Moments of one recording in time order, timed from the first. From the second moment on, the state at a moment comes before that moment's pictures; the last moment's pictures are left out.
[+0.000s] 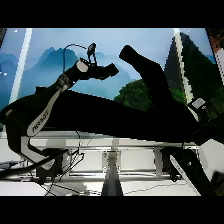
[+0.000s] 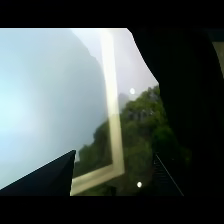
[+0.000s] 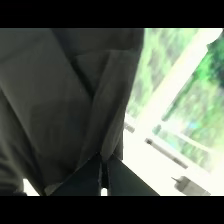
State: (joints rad) left arm -0.47 -1.75 1.36 0.61 -0.56 -1.37; right arm 0.26 -0.35 0.86 -1.86 1.72 1.06
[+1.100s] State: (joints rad) left arm -0.79 -2.29 1.99 0.45 -0.63 -1.47; right arm 0.26 -0.34 0.86 -1.82 1.56 1.06
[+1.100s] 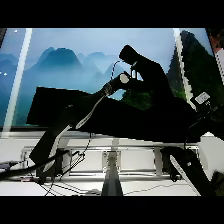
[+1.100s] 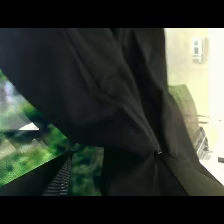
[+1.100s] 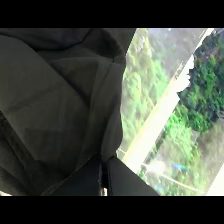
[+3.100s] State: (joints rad) left arm -0.74 -1.46 1.17 1.48 -0.67 -1.78; right arm -0.21 -1.19 1.00 -1.85 0.54 1.58
